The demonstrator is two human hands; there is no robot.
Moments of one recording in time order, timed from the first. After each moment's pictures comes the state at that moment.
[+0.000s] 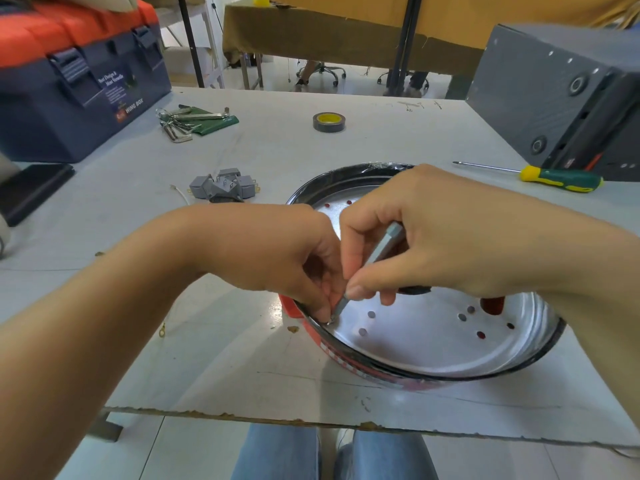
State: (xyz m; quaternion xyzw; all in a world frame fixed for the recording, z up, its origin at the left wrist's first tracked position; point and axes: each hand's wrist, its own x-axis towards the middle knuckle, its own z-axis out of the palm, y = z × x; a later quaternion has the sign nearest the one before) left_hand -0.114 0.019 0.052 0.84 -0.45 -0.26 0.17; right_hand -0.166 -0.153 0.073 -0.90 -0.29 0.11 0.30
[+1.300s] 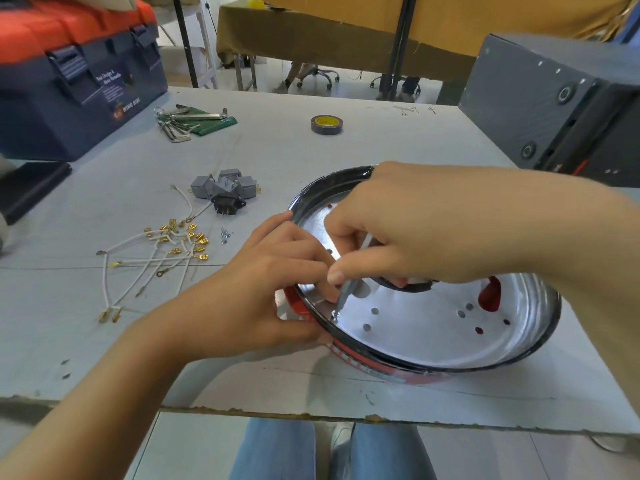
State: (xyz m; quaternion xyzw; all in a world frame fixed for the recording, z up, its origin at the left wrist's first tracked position) left_hand -0.147 0.049 0.009 0.85 -0.47 0.00 0.25; right_hand -0.162 -0.126 0.092 -0.94 -0.30 0.12 0.07
